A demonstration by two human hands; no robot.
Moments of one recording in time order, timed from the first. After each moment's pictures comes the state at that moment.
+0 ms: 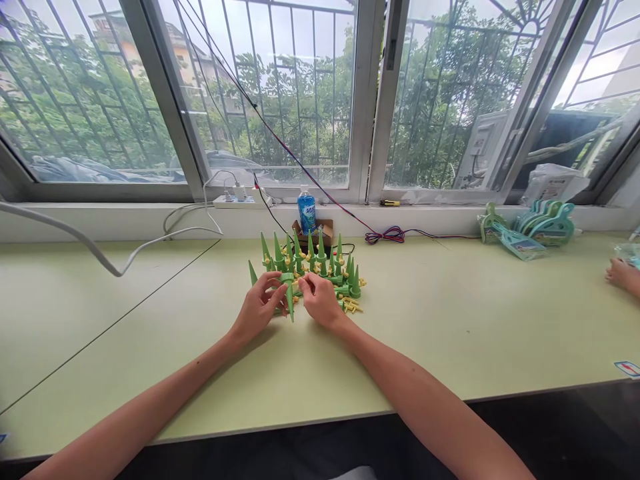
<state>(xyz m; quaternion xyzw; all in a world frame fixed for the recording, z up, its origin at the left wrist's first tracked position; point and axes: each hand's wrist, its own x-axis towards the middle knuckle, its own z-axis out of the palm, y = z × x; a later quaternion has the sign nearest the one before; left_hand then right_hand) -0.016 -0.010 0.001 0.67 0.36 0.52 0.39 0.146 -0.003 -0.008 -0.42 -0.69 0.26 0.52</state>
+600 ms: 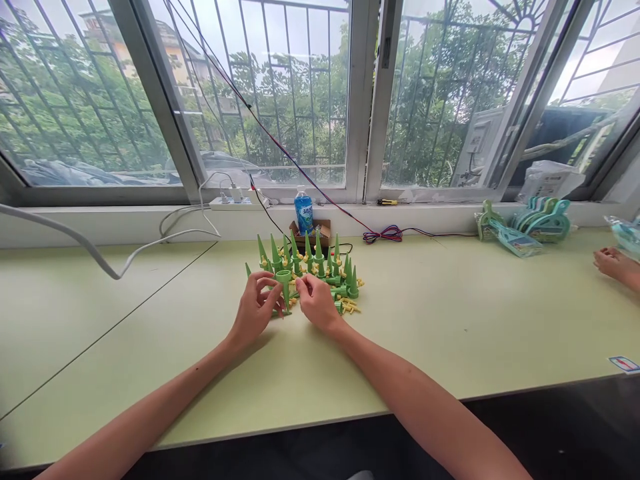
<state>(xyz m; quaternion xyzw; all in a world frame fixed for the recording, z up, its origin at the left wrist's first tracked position) -0.015 -0.013 0.002 0.65 0.38 0.56 0.36 0.140 -0.004 -0.011 -0.42 -0.66 0.30 0.55</state>
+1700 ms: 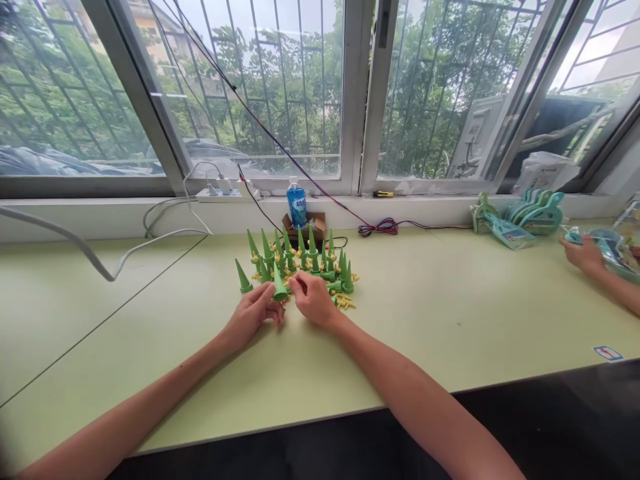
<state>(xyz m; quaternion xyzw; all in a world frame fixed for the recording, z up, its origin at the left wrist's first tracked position) -0.019 -0.018 -0.002 0.61 0.34 0.43 0.57 0.150 -0.010 -0.004 -0.41 -0.71 0.25 0.51</state>
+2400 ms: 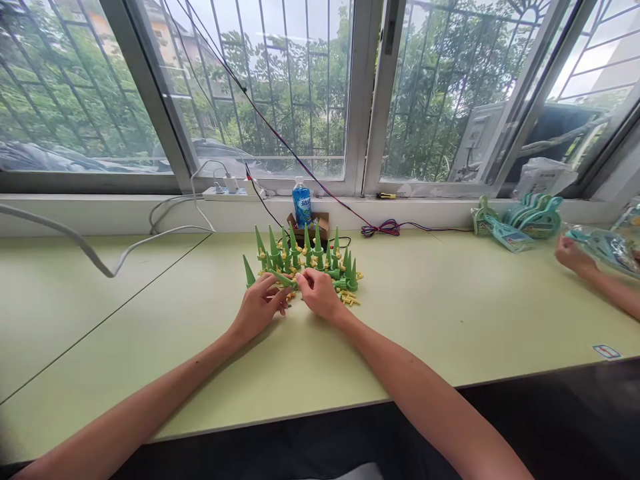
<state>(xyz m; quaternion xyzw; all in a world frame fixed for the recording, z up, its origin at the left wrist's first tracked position) -0.013 -0.014 -0.004 0.72 0.37 0.48 0.33 0.151 -0.005 -0.005 -0.45 -0.69 0.26 0.50</state>
